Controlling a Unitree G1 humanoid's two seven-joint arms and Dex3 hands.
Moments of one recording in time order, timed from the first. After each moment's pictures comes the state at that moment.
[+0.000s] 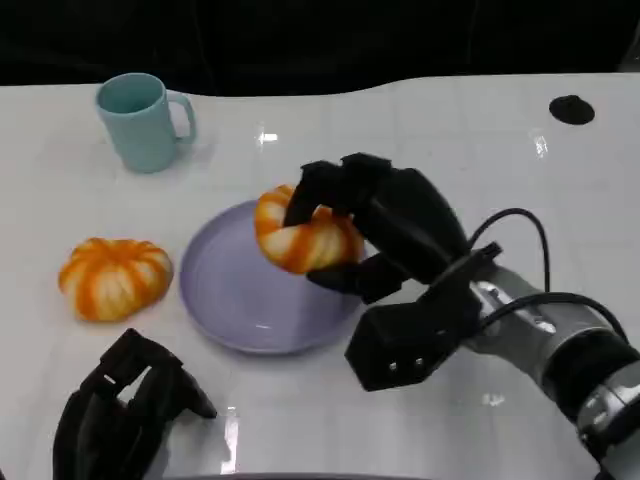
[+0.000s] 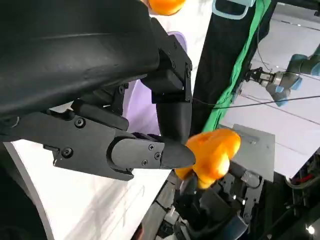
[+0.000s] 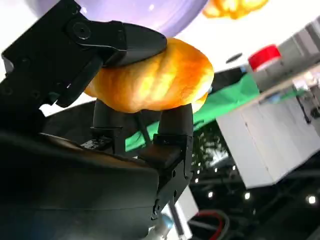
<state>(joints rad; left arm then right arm) -0.08 -0.06 0.32 0.69 -0.51 -0.37 -0.77 -0.87 0.00 0.55 1.13 -0.73 -0.69 -0.56</state>
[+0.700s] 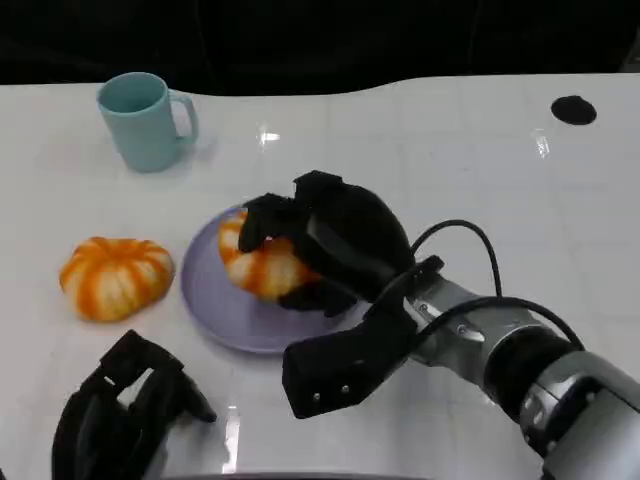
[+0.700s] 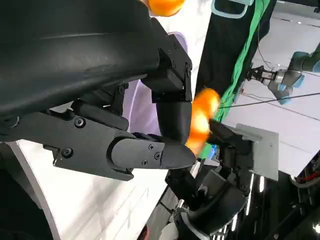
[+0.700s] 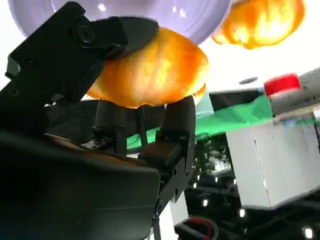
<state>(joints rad) -0.07 -0.06 0.32 0.69 -0.49 -0.38 -0.77 -0.94 0.12 0.69 1.27 -0.86 -0.50 -0.65</state>
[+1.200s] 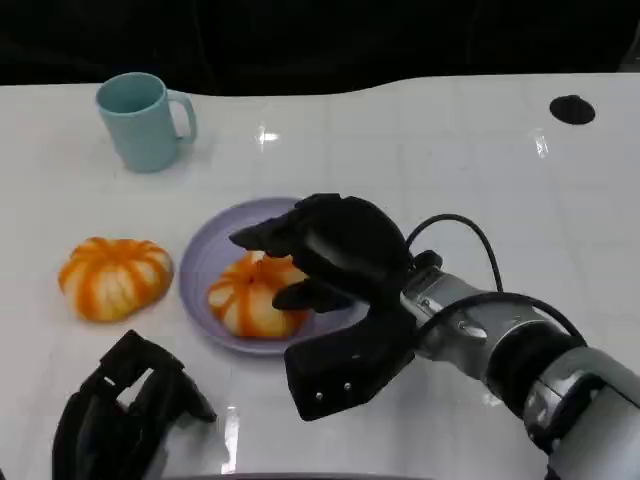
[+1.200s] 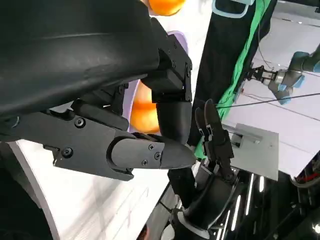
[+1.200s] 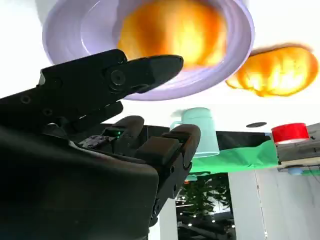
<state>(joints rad) -0.07 -0.06 0.32 0.69 -0.49 -0.37 -0.77 -0.95 0.10 0.72 1.25 -0.86 -0.47 -0.52</state>
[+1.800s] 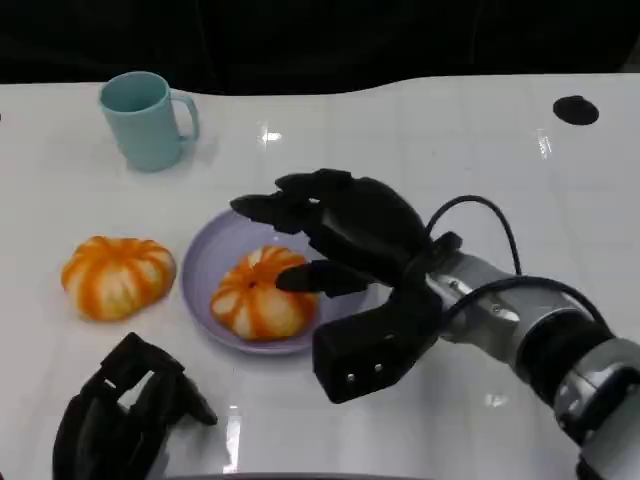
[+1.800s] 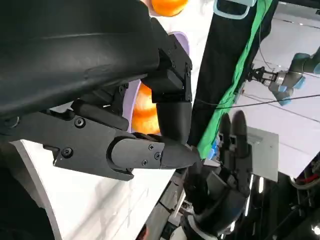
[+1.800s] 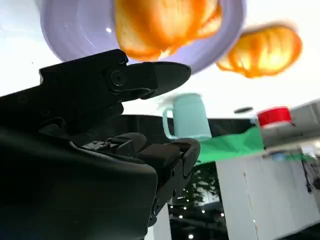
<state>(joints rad) -0.06 -0.07 0.32 0.67 -0.49 -0.36 -0.77 -0.93 0.00 0.66 1.13 -0.78 -0.60 -0.45</state>
